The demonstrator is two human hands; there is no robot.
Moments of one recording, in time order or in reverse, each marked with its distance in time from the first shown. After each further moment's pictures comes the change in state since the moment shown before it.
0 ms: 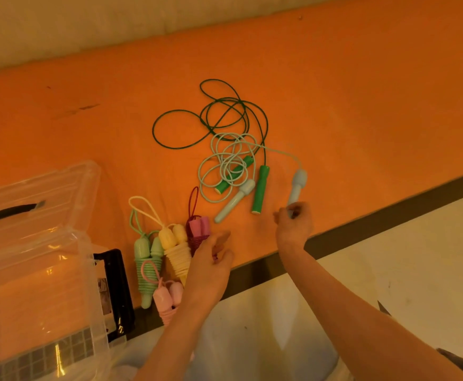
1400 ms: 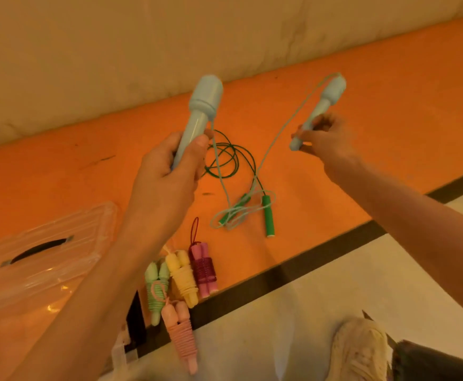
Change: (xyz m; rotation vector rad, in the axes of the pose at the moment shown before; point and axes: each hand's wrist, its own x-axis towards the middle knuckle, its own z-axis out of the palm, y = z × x) left_hand -0.059 0.223 -0.076 -0.117 0.051 0.544; right_hand 0.037 -0.238 -0.095 0.275 -0.353 -0.296
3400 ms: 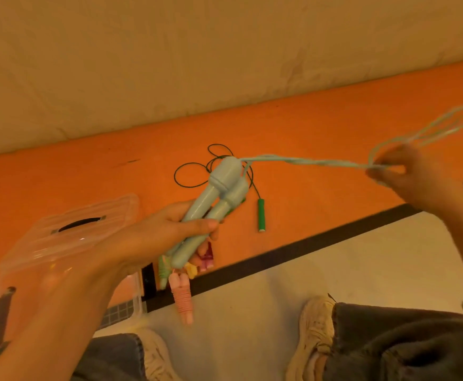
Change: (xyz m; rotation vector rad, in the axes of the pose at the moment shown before) left_hand -0.133 0.091 -0.032 0.045 -0.525 -0.432; right_hand -0.144 -0.132 -0.178 -1.103 -0.188 -0.417
